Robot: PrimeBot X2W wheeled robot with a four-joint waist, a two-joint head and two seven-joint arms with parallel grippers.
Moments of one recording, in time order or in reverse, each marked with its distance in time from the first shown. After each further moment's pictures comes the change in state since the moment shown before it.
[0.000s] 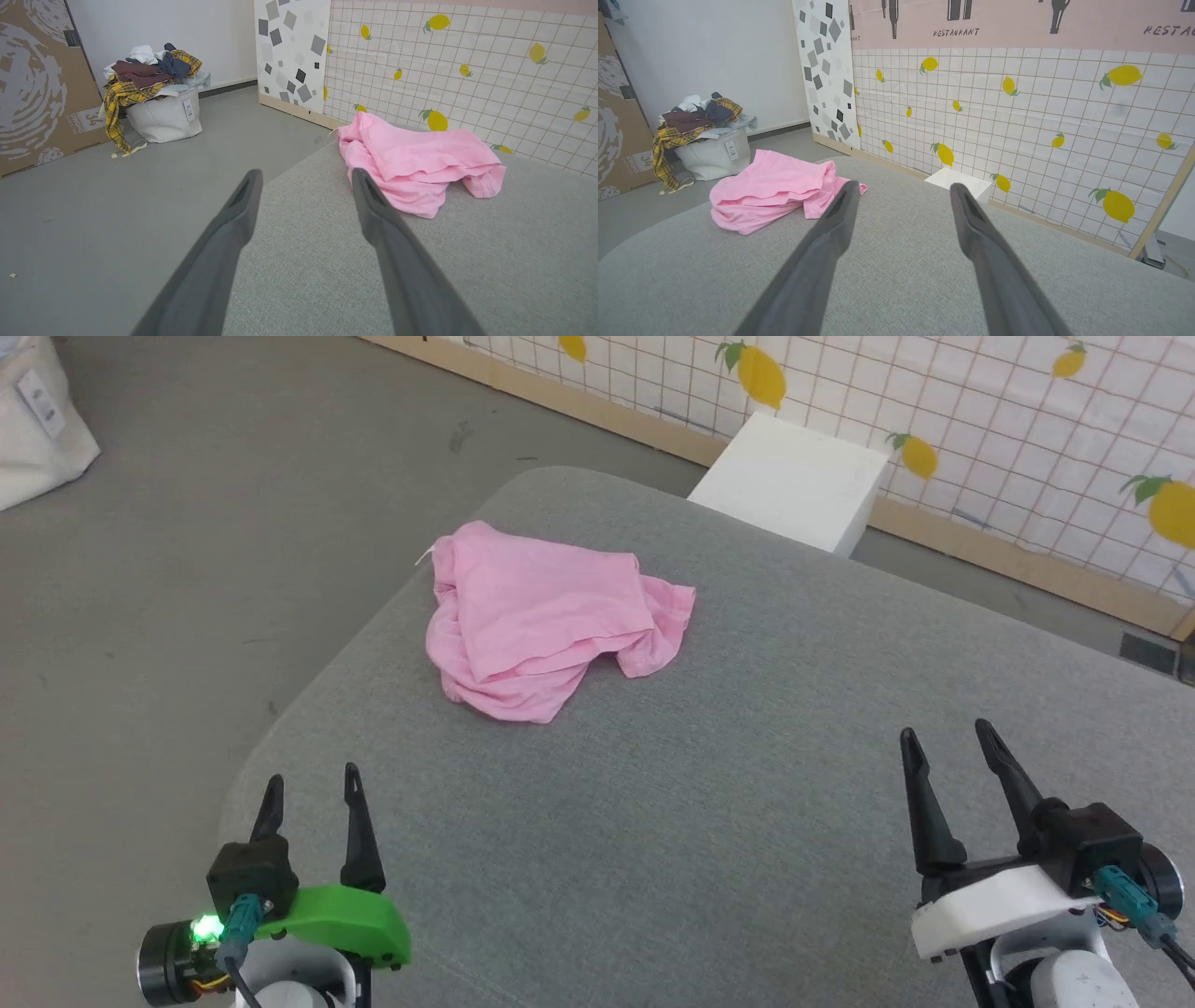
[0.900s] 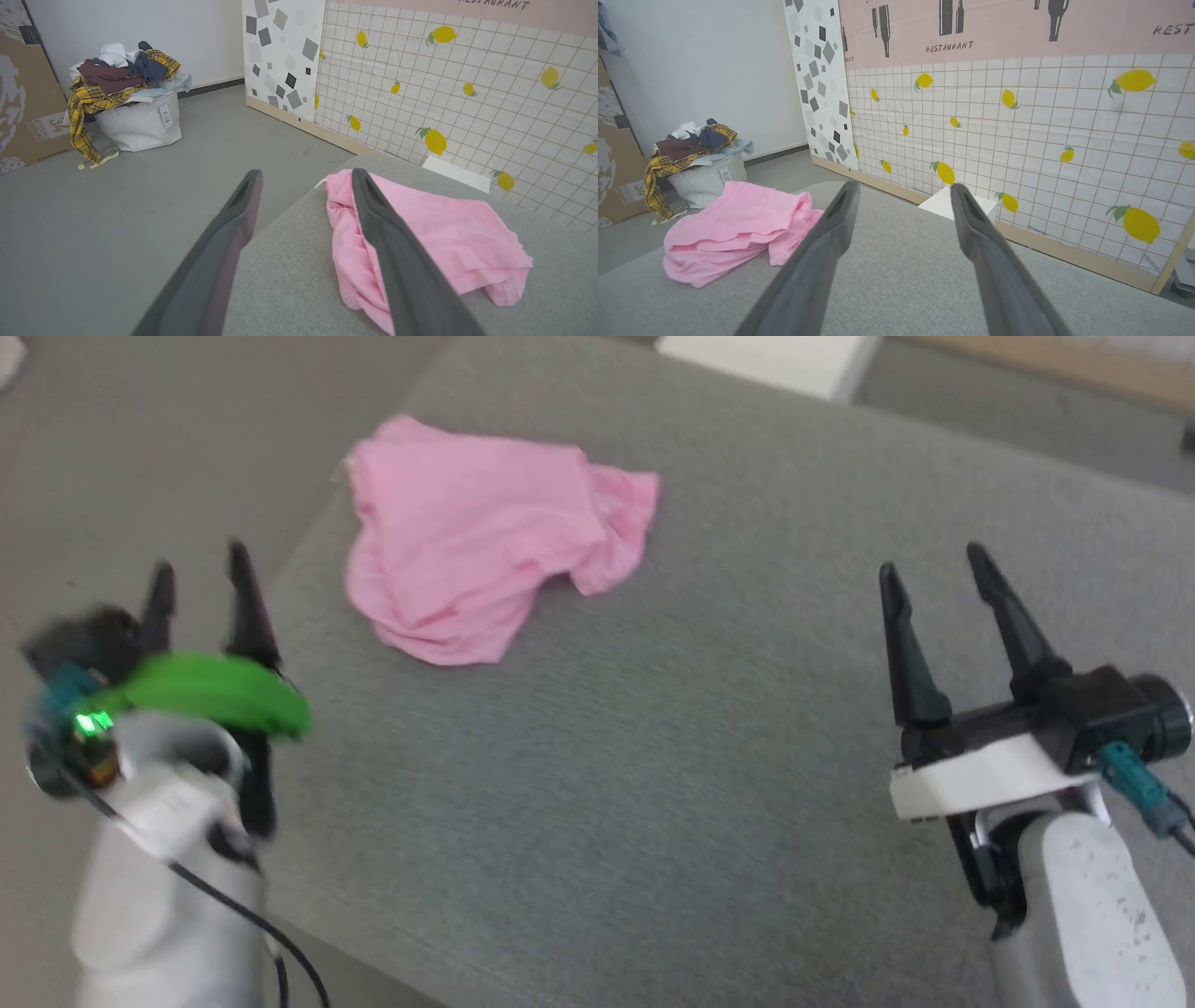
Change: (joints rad) left arm -0.385 0.093 0.087 0.109 -0.214 -0.064 0.108; right arm -0.225 0.003 0.063 -0.070 -0.055 0.000 -0.001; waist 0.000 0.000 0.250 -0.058
